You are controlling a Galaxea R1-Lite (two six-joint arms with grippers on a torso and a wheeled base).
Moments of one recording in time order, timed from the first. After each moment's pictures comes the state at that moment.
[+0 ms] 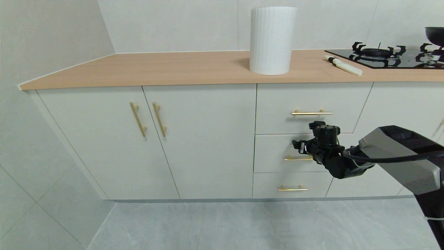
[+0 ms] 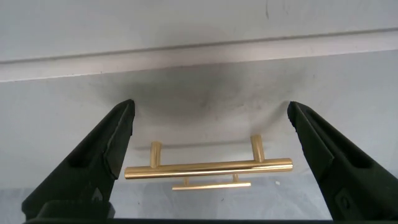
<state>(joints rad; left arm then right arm) 0.00 0.00 0.00 0.00 0.03 0.00 0.18 2.52 -1.46 -0.76 -0.21 0.15</state>
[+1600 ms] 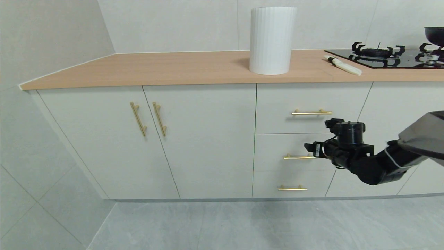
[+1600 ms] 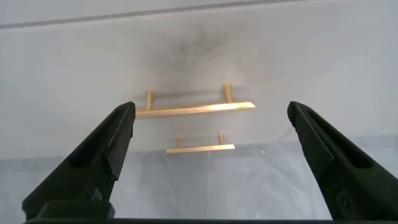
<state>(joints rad) 0.00 0.00 0.00 0.00 0.03 0.00 0.20 2.17 -1.05 -0.77 -0.21 0.15</state>
